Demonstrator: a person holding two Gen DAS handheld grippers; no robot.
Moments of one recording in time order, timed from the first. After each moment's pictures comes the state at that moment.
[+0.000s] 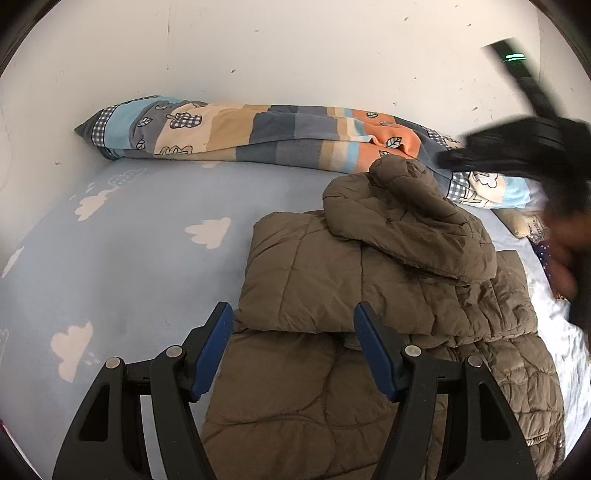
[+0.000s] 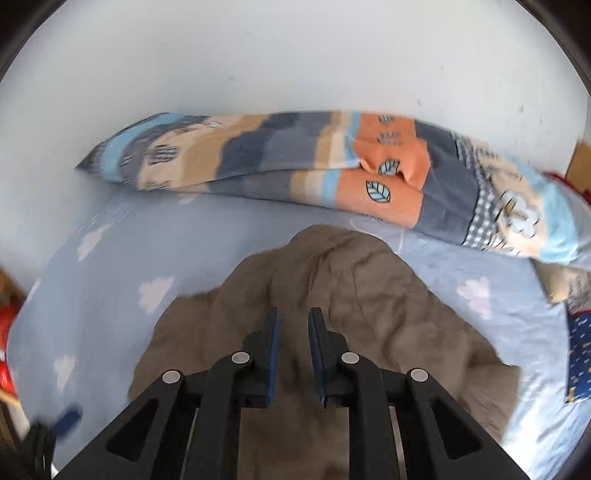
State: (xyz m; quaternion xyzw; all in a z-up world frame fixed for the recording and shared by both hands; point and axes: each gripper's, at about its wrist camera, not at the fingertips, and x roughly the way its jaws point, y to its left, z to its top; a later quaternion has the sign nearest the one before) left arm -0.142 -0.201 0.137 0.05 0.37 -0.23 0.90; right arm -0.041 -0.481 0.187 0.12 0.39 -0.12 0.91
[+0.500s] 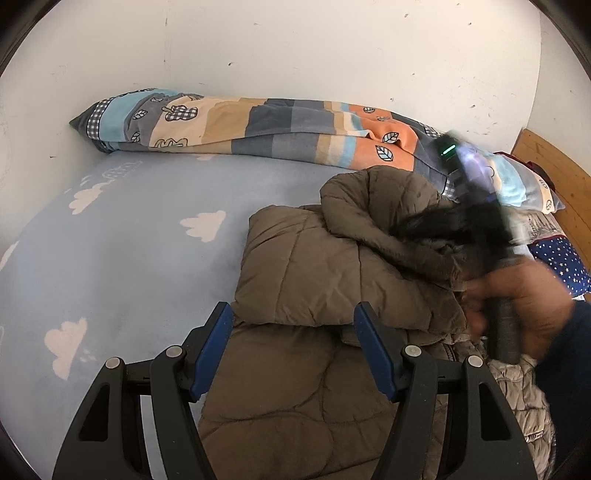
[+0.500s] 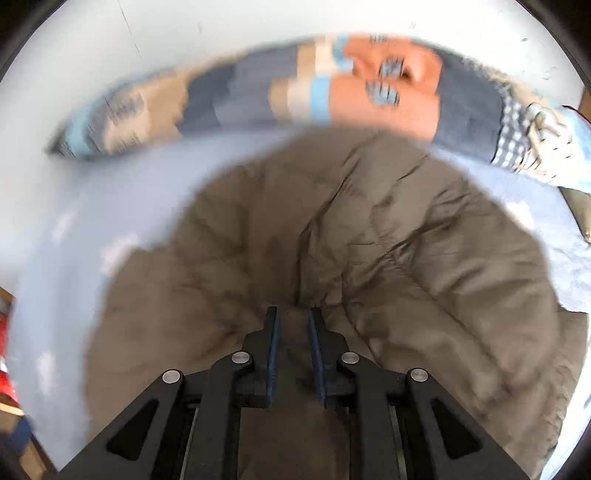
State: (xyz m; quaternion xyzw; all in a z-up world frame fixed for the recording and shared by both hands) left arm -0.141 -0.200 0.136 0.05 0.38 -0.24 0.89; right arm -0.051 -0.482 0.113 0.17 0.44 -0.12 0.87
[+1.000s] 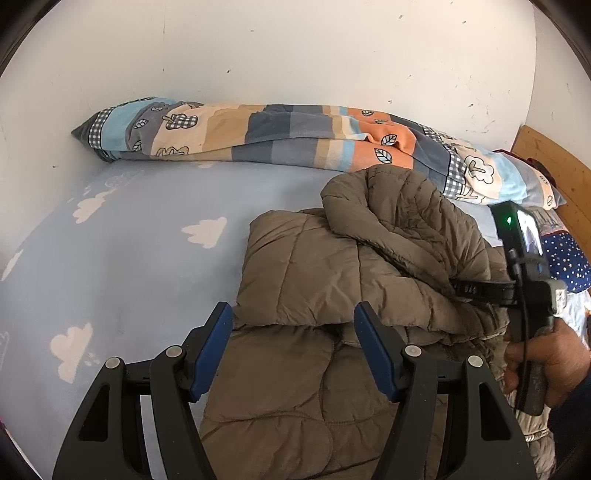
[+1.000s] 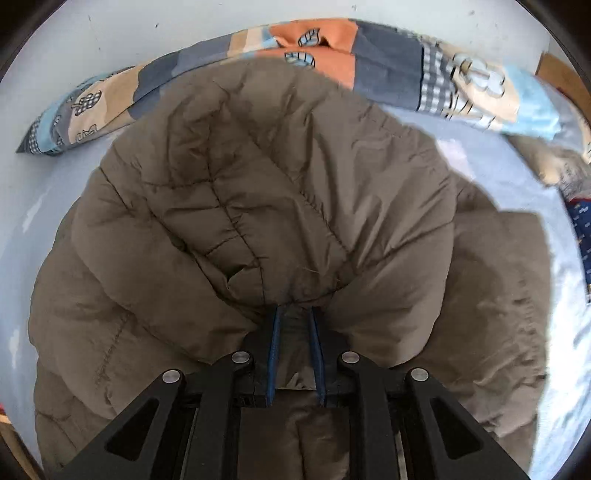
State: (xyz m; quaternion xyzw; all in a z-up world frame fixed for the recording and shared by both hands) left arm -0.147 -0.205 0.139 0.06 0.37 -0.23 0.90; right arm -0.128 -0.494 0.077 0.16 0.47 -0.20 0.84
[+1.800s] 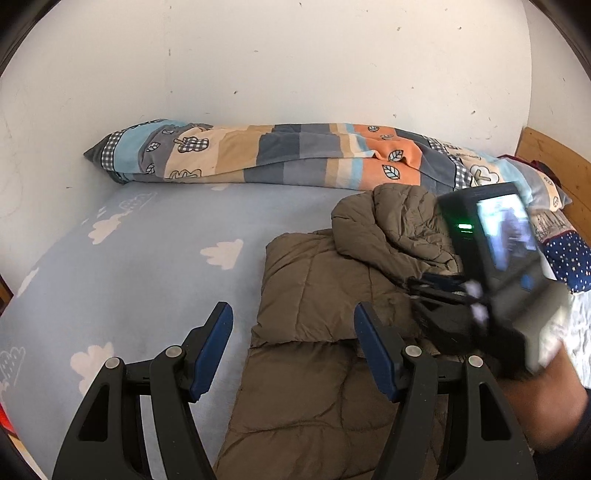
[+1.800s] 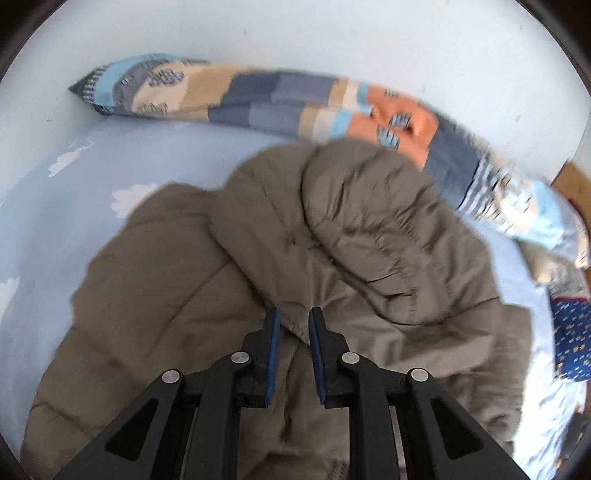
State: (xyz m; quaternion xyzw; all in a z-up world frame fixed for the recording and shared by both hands) left arm -0.151 -0.194 0.155 0.07 0.33 -0.22 0.92; right arm -0.107 -0.372 0.113 0.00 0.42 -0.17 0.89
